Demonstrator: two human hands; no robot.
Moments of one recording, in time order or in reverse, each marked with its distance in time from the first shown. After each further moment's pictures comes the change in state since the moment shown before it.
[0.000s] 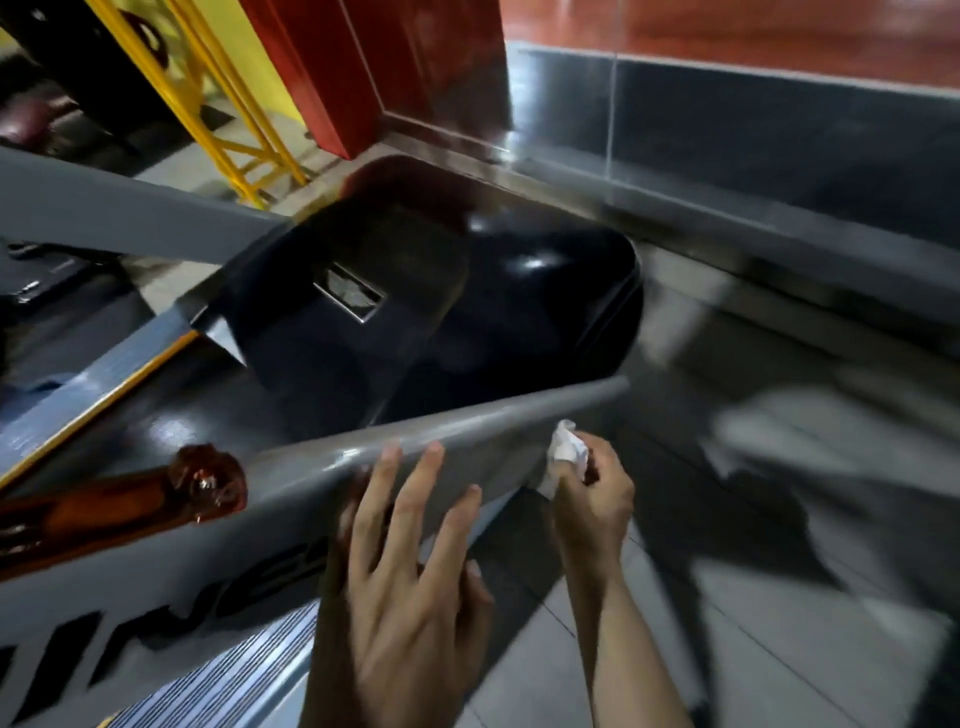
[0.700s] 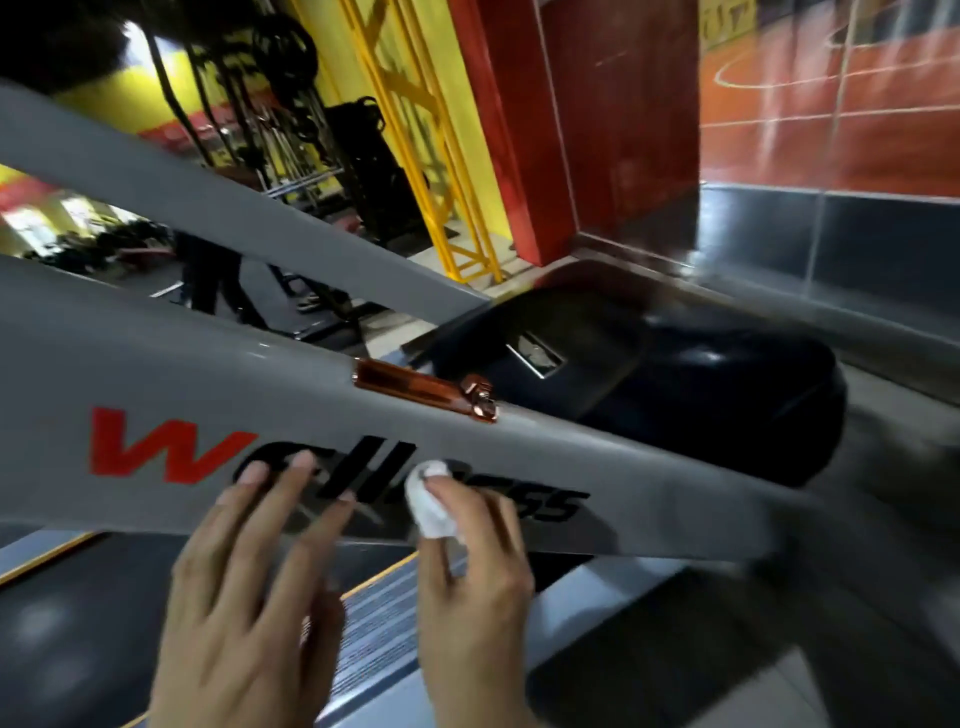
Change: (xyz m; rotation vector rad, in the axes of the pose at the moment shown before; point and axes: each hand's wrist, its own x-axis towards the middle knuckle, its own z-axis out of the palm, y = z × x) left_hand -0.118 -0.087 -0.122 0.456 0.313 -0.159; right_hand -0.222 -0.070 0.066 0.319 -0.446 -0.700
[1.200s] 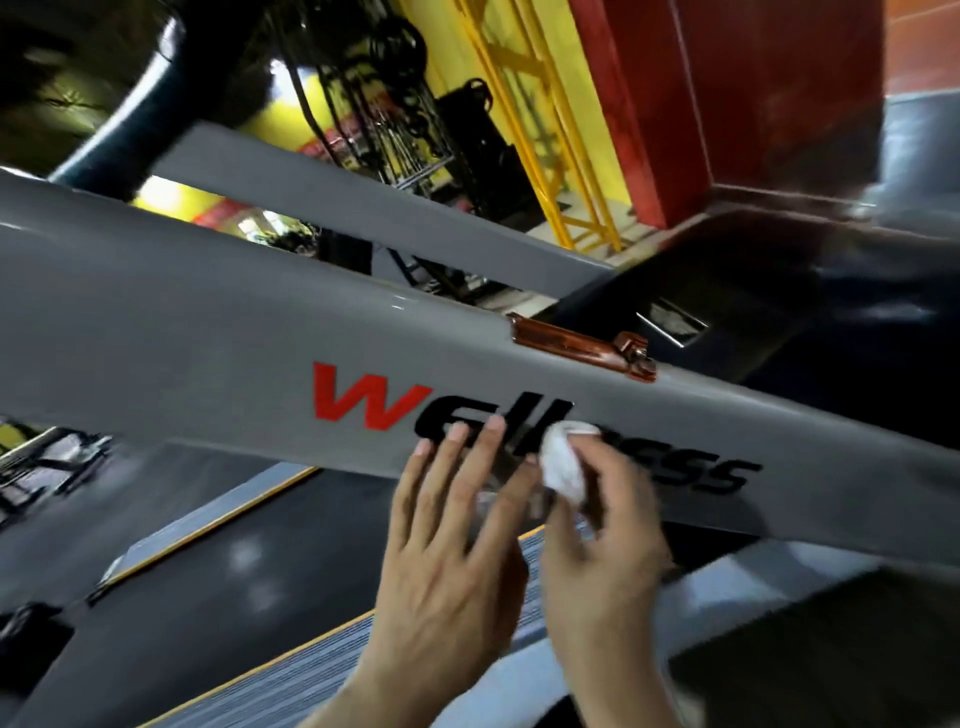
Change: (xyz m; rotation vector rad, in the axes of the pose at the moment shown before) left_hand -0.008 -0.006 0.004 0.009 -0.154 0.103; right_hand -0.011 -0.016 0.021 0.129 0.040 0.118
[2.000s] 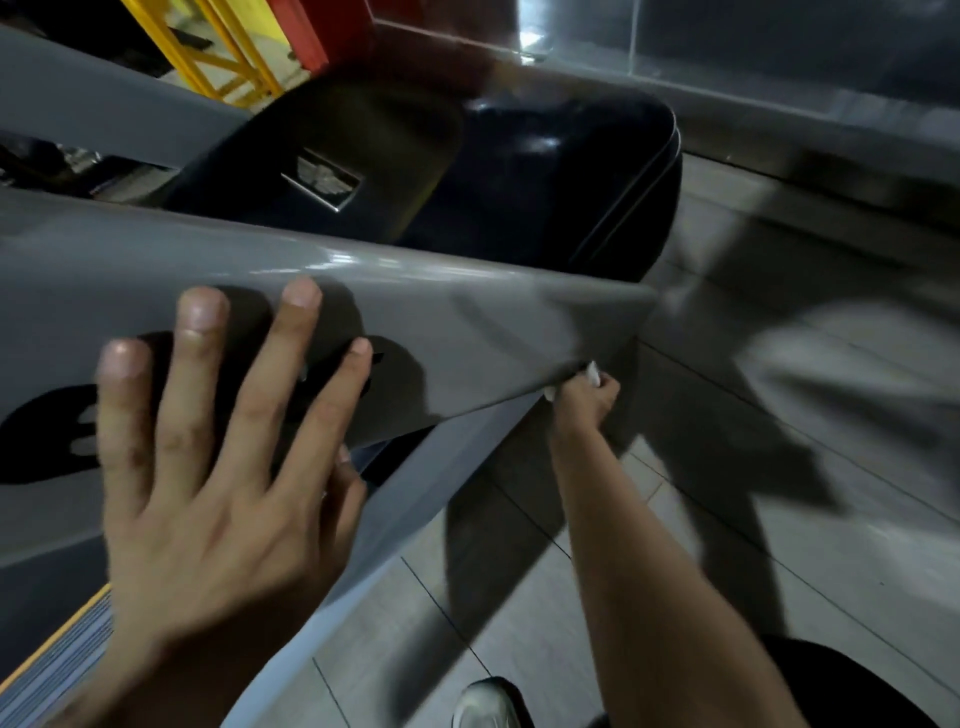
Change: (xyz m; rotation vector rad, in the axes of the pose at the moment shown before) left_hand 0.051 0.101 0.142 -0.121 -0.016 0.257; right_hand 0.118 0.328 -0.236 -0.133 0.879 0.886
